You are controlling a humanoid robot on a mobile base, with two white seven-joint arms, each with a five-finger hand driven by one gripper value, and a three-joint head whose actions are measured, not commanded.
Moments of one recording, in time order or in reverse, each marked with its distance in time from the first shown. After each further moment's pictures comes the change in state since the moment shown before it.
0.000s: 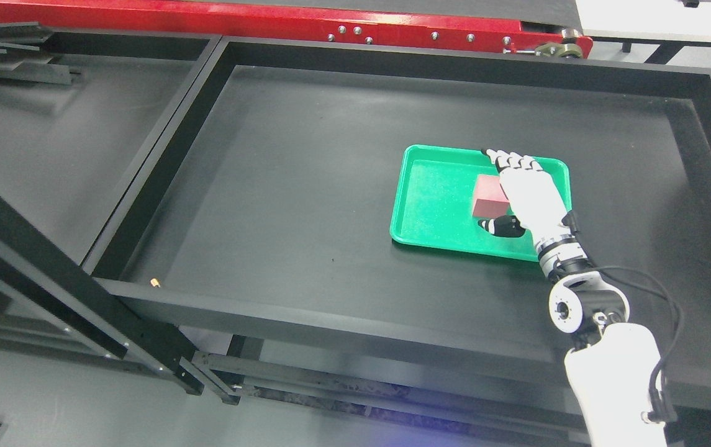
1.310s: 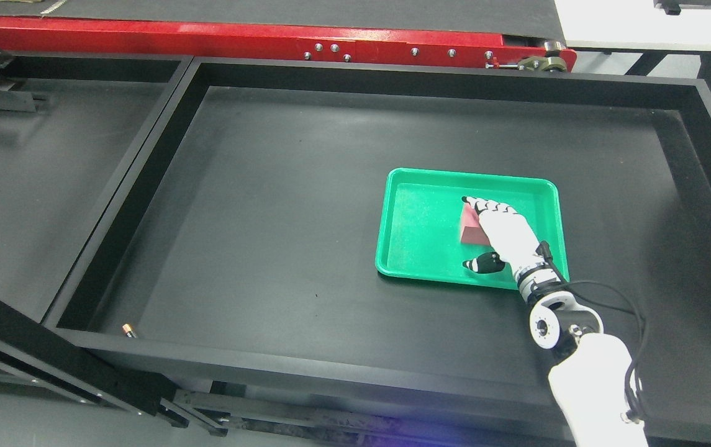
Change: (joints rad) left arm 0.000 0.000 0.000 0.000 0.000 0.001 0.000; right arm -0.001 0.008 0.039 0.191 -0.026 0.002 -0.002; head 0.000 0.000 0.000
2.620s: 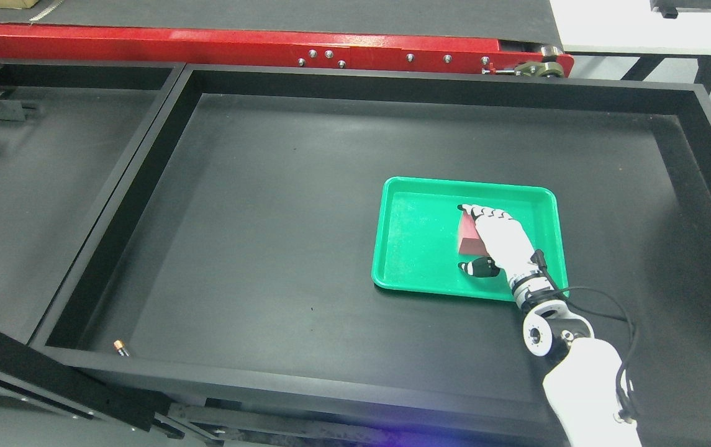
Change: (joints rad) left arm 0.000 0.000 0.000 0.000 0.000 -0.004 0.000; right arm -0.015 0.001 0.022 0.089 -0.011 -0.015 -0.112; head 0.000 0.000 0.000
